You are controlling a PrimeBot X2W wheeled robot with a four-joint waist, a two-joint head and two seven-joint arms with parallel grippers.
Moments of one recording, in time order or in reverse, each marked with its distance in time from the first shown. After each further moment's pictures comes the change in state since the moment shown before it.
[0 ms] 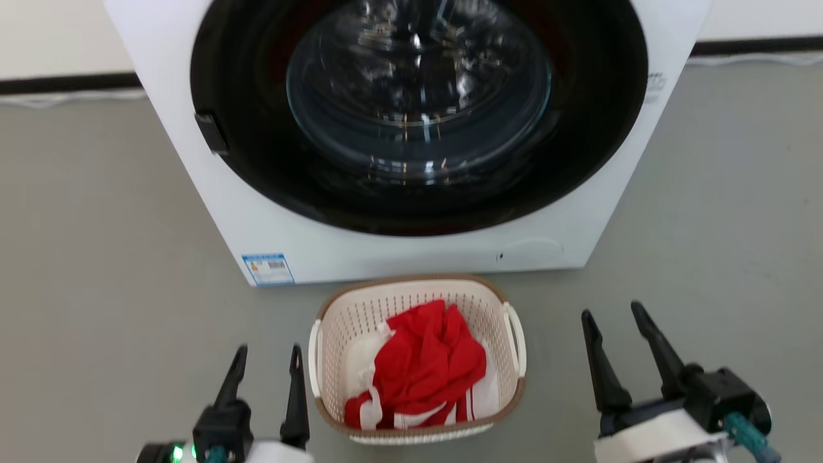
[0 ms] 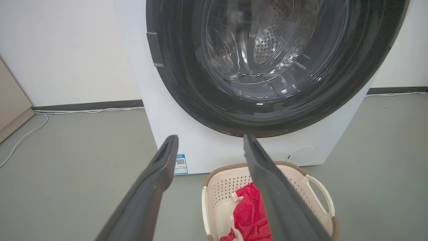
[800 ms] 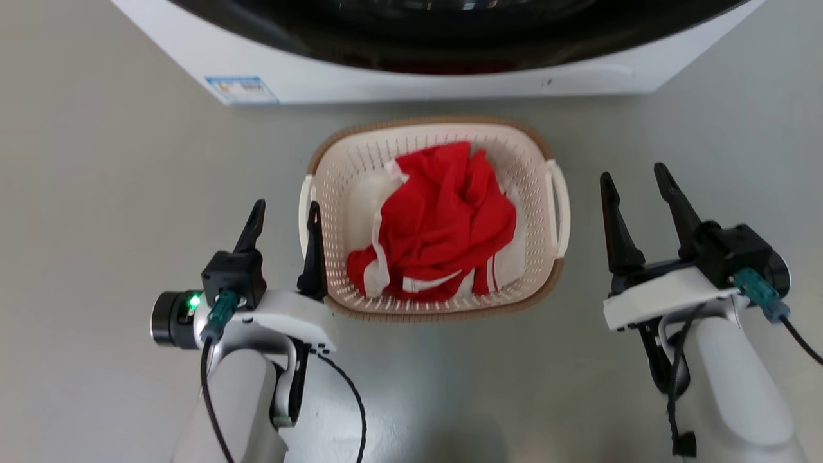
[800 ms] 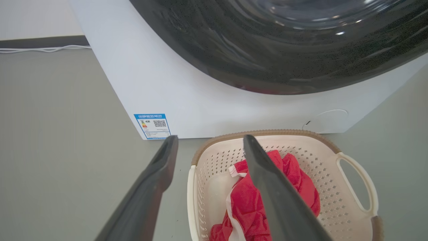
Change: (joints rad) left arm -0.442 -0.018 -0.040 0.229 -0.090 -0.021 -0.003; right arm -0.406 -0.012 -0.067 0.222 -0.049 0.000 -0.001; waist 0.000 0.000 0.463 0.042
